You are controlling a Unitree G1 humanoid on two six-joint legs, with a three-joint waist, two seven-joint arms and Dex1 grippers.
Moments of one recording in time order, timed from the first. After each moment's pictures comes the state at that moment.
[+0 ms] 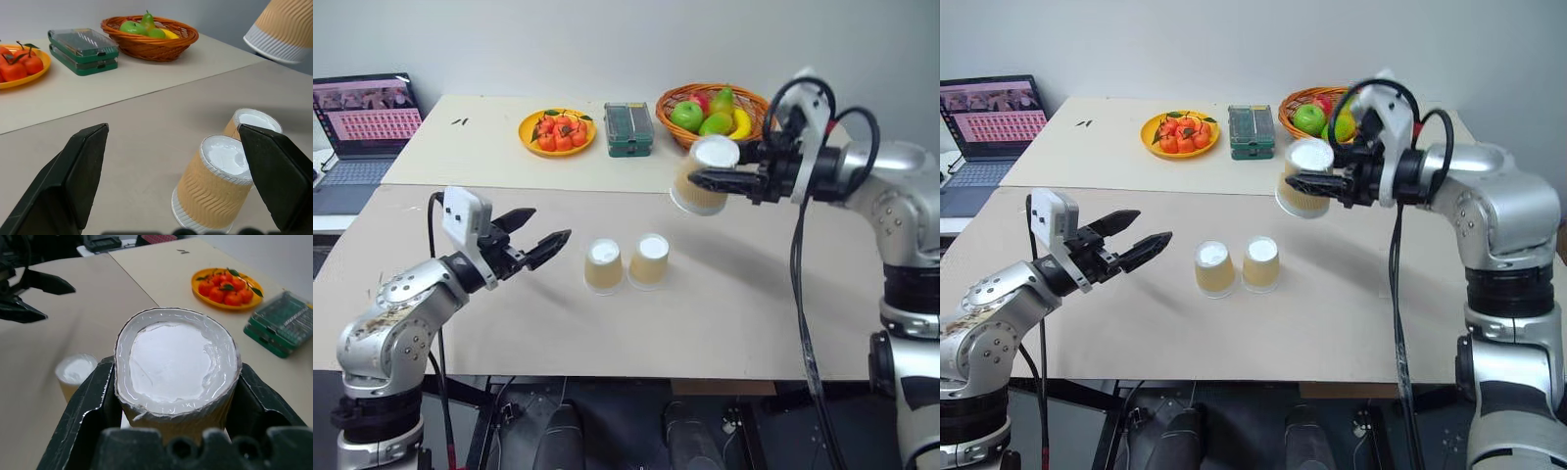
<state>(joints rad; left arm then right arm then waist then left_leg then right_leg) -0.27 0.60 0.30 -0.43 -0.69 0.73 -0.57 -1.00 -0.72 0.01 -0.09 0.54 0.95 0.91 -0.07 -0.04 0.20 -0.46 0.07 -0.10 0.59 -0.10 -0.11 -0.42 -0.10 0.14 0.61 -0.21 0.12</state>
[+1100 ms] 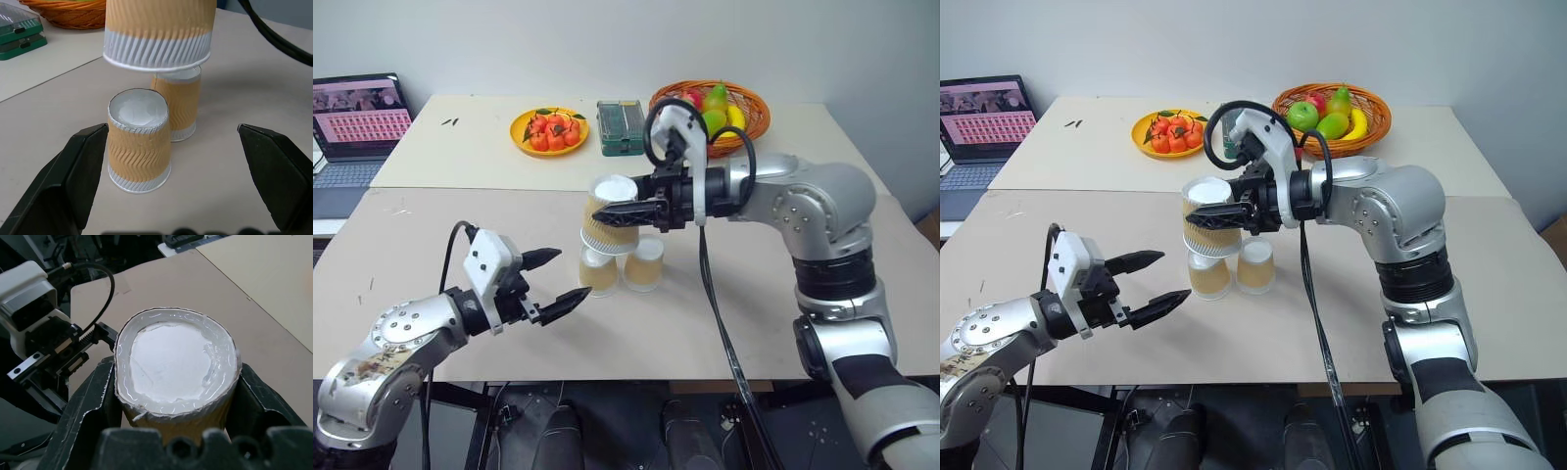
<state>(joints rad) -0.05 0.74 0.23 -0.66 -0.71 0.70 -0.64 -1.07 -0.43 0.16 -0.08 0.61 1.12 0.83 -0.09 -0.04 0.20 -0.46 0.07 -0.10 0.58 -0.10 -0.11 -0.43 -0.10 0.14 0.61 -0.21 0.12</state>
